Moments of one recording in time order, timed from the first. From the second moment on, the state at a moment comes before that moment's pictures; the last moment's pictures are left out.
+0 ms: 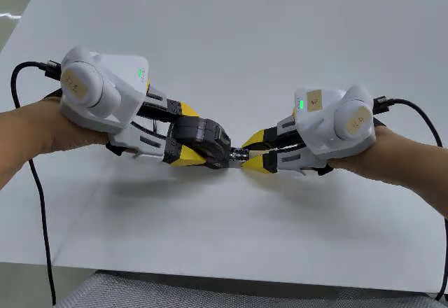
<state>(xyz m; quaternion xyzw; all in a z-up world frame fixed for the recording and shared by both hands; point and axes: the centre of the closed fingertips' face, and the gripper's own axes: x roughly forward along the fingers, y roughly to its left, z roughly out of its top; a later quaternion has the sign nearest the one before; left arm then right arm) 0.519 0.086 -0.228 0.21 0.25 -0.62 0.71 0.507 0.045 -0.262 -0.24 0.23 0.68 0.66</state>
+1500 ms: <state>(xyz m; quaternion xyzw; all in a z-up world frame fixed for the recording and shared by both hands) 0.518 0.085 -0.229 0.22 0.24 -0.62 0.71 0.510 -0.016 -0.260 -0.25 0.25 0.66 0.67</state>
